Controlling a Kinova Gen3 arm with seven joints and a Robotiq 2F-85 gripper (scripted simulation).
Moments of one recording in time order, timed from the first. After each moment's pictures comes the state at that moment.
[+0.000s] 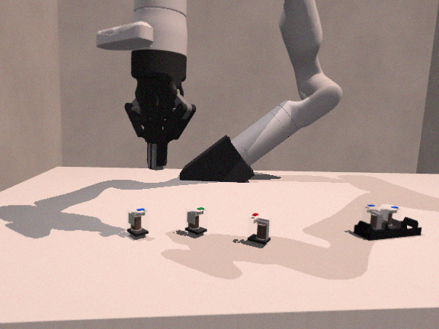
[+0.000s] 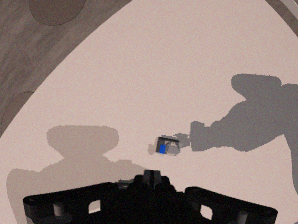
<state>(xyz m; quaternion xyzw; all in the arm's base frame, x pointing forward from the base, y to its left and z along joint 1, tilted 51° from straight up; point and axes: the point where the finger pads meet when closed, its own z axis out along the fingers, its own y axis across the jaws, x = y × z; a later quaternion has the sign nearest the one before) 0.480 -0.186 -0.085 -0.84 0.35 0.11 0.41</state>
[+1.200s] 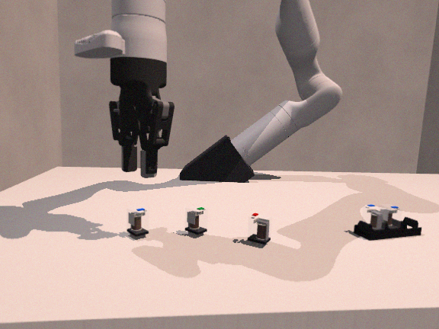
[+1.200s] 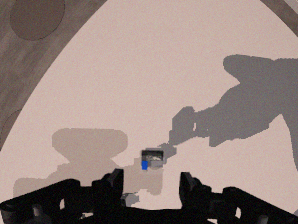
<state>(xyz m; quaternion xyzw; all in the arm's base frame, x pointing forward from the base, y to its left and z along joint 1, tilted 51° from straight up) 0.482 -0.195 -0.111 -0.81 0.40 0.15 0.40</state>
